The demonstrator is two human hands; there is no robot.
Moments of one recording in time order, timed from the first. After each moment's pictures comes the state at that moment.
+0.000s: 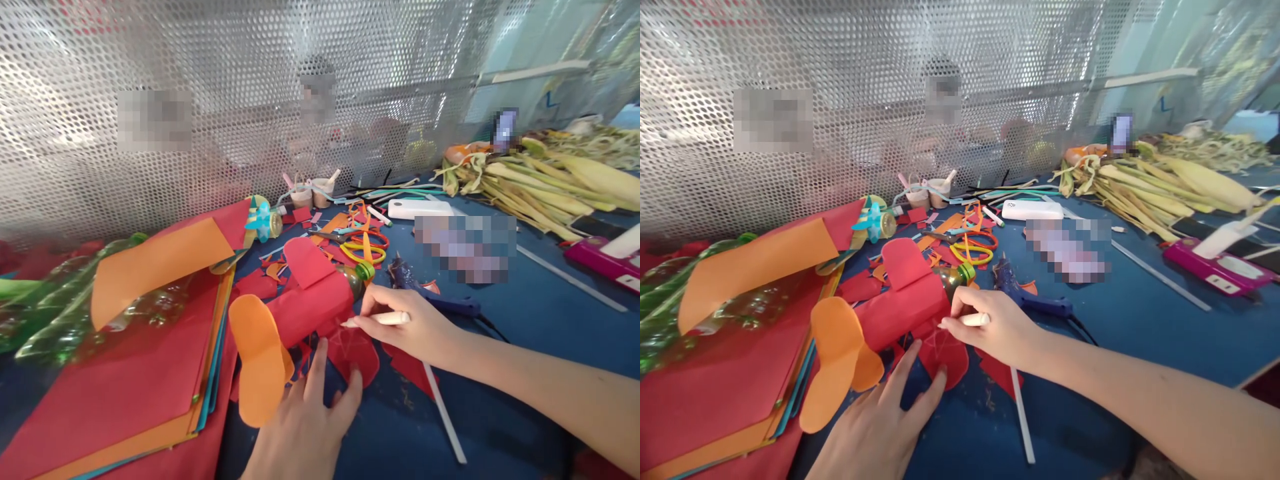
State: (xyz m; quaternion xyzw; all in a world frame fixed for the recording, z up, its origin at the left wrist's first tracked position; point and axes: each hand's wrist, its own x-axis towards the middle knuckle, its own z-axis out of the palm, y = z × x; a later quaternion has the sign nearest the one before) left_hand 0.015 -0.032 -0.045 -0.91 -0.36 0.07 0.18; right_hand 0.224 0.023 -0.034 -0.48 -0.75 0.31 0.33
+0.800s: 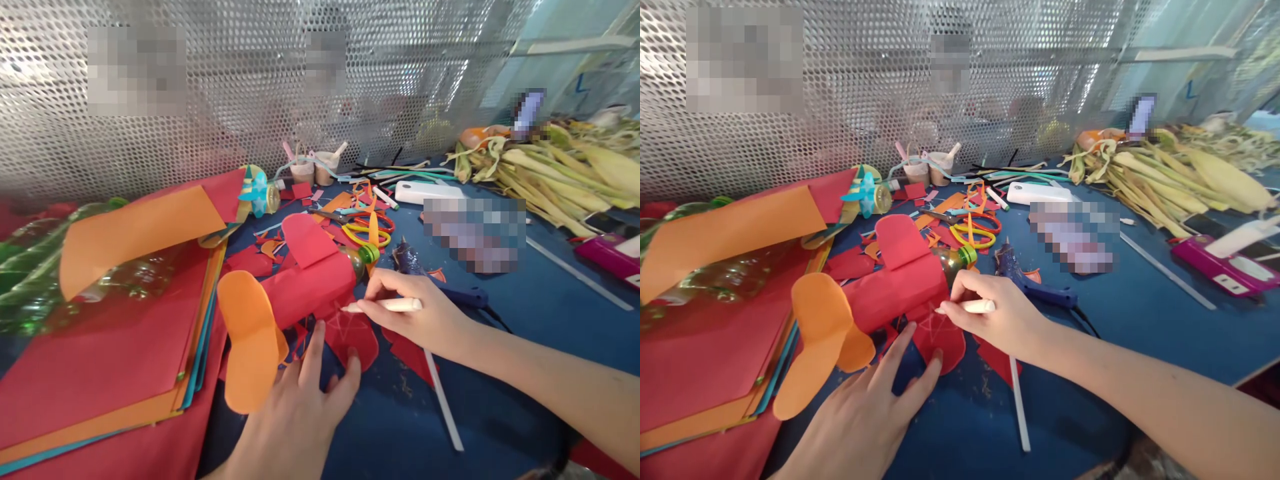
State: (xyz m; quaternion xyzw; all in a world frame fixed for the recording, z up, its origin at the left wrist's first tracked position) left_hand 0.012 -0.034 -0.054 -0.91 -0.37 0.01 0.16; right_hand 0.227 0.024 -0.036 -0.47 -0.76 0.29 0.33
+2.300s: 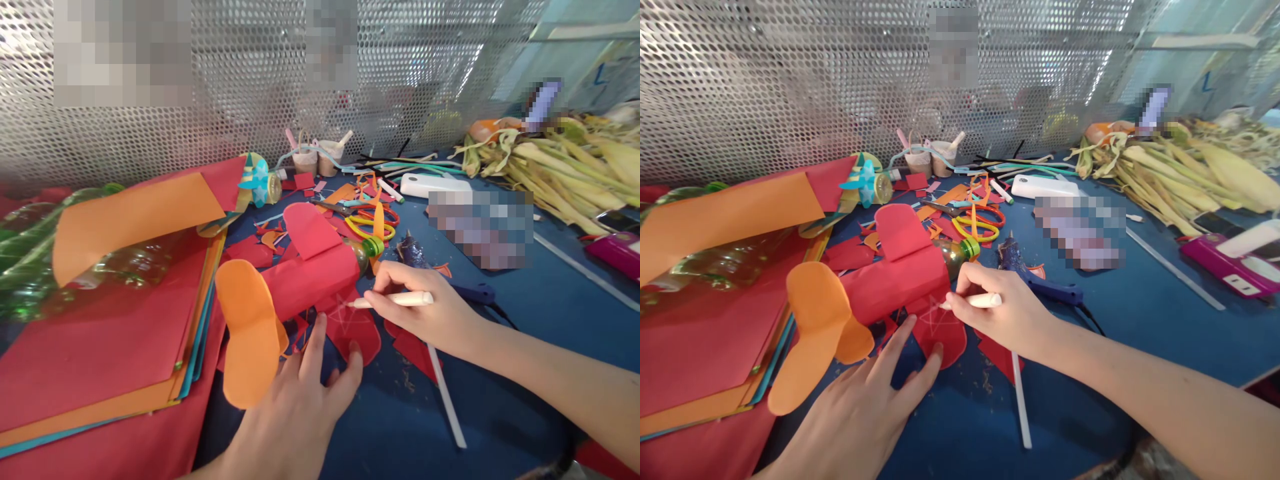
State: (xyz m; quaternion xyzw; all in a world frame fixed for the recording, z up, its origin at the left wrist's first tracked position) left_hand 0.012 -0.037 -0.053 -0.92 -0.37 0.02 0.15; right_hand 0.229 0.021 -0.035 -0.47 -0.77 0.29 0.33
